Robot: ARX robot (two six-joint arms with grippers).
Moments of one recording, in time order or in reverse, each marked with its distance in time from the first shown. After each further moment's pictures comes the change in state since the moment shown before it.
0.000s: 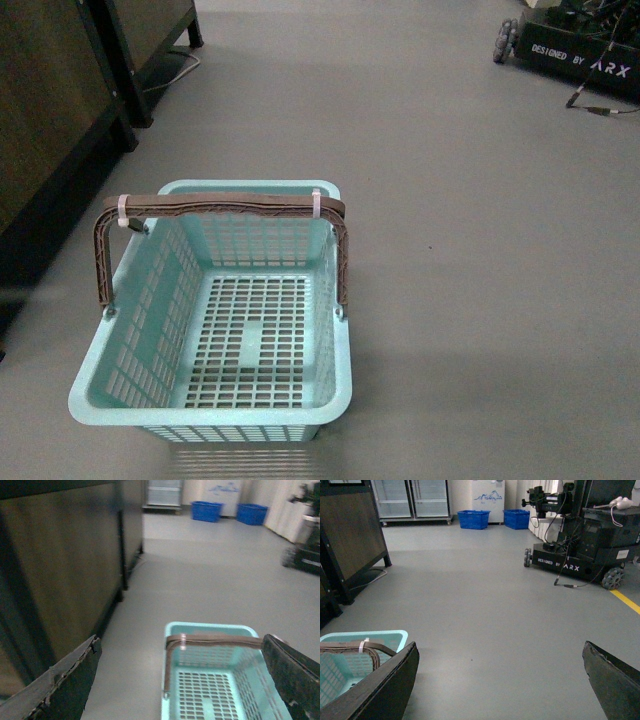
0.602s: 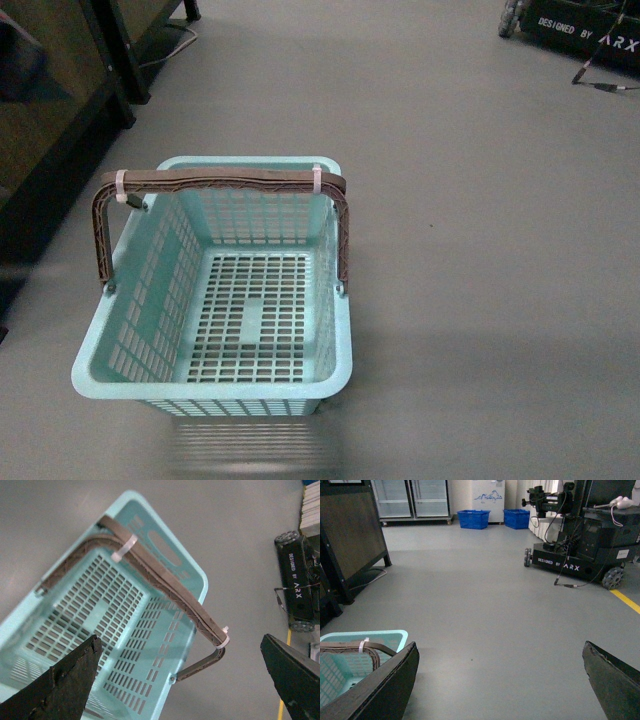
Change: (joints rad) left arm -0.077 1.522 0.507 0.462 0.085 -0.908; right arm 0.000 0.000 0.000 0.000 0.000 0.000
